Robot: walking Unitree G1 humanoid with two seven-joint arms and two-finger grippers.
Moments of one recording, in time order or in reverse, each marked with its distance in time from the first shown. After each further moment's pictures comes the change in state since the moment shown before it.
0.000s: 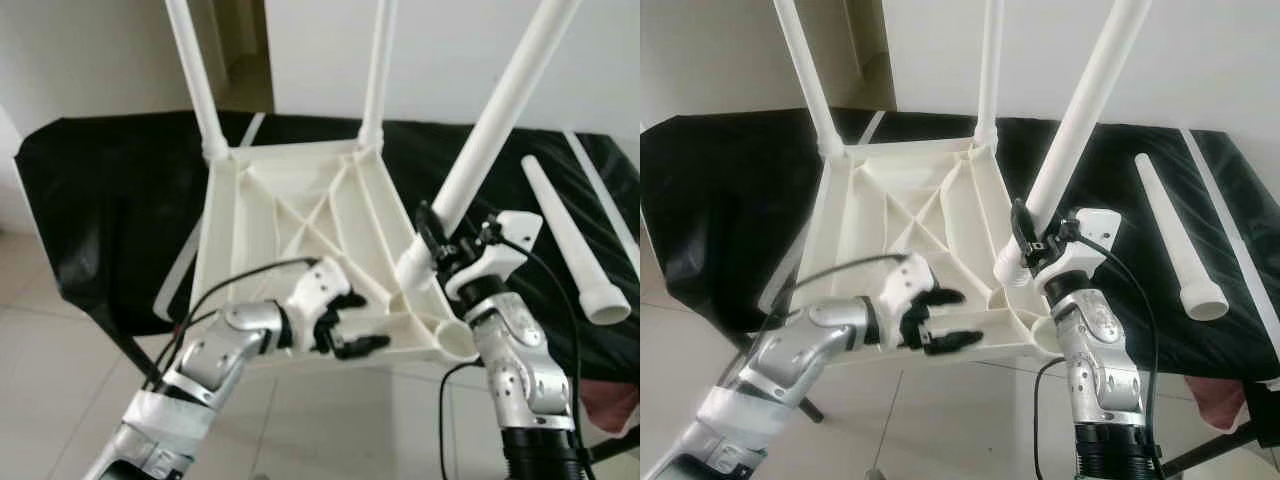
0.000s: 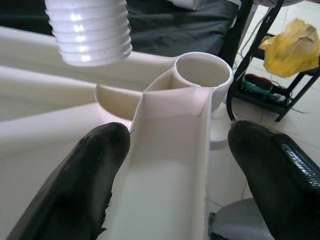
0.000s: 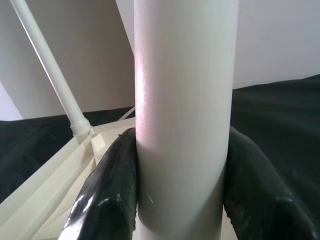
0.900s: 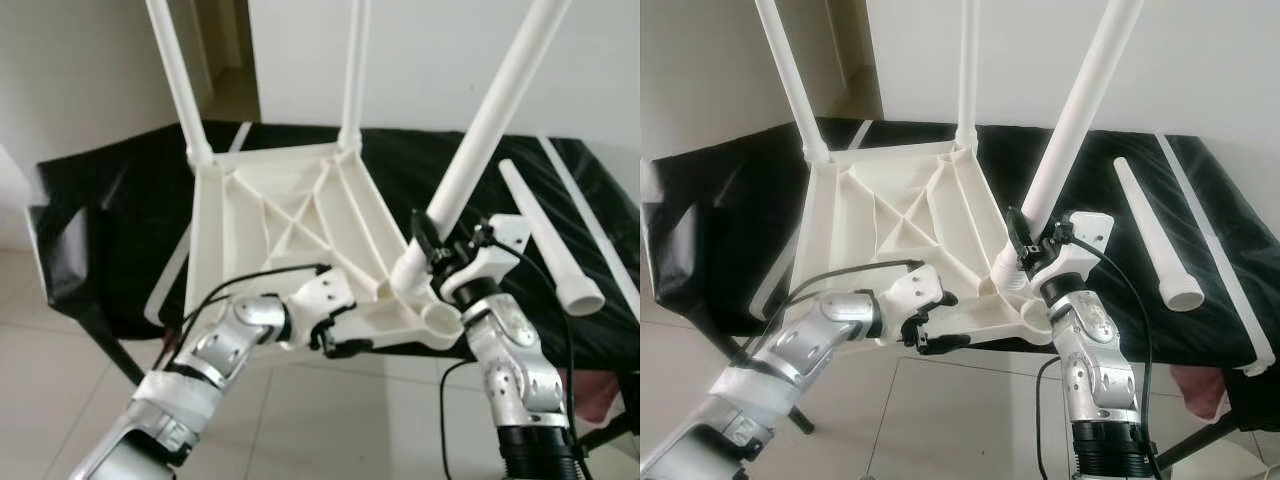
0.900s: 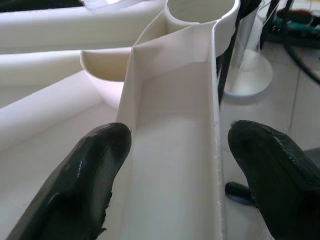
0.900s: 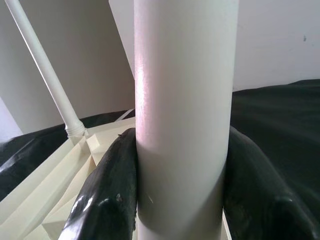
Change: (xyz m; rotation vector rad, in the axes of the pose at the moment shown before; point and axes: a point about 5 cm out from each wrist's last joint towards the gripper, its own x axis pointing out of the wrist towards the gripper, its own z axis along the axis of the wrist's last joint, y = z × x) left arm 0.006 0.033 -0.019 0.166 0.199 0.077; right arm 0.003 0.000 -0.005 0.007 0.013 -0.004
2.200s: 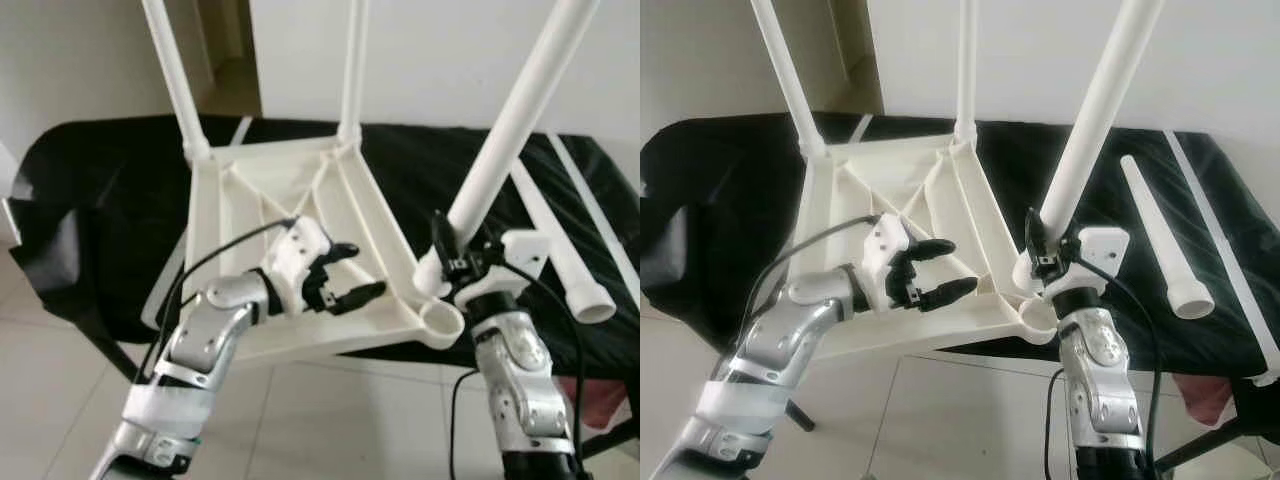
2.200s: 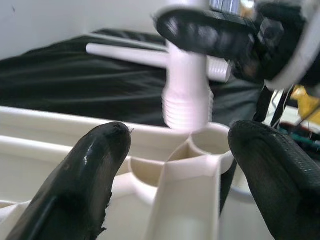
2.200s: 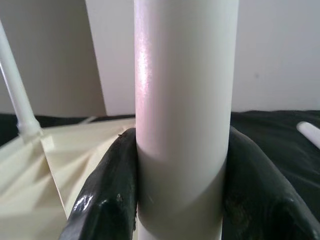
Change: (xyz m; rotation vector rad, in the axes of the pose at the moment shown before) left arm -0.039 -0.005 0.046 -0.099 -0.404 0.123; right arm -0.039 -0.001 0.003 -0.214 -0.103 -0.105
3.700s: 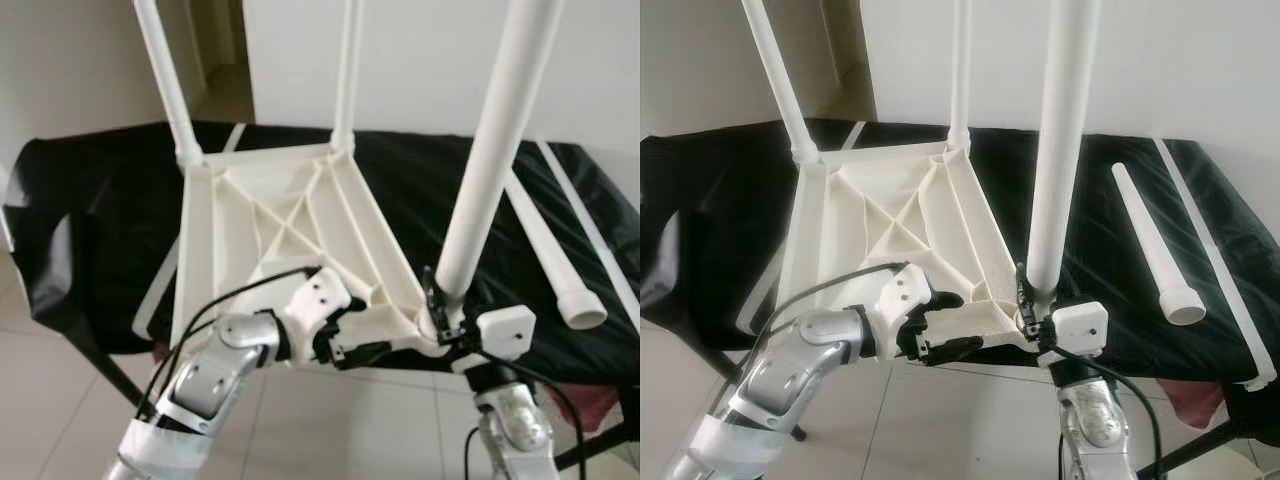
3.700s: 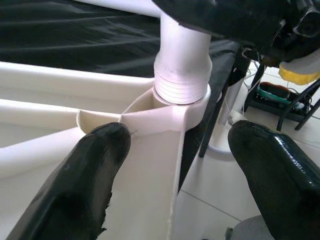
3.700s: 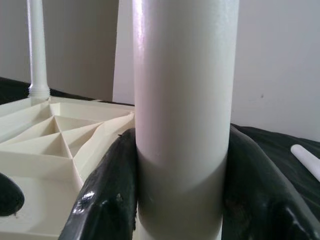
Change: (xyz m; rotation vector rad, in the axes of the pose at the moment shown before) left arm 0.002 -0.032 -0.025 -0.054 0.194 -0.087; right arm -0.042 0.014 -0.026 -0.164 0.000 0.094
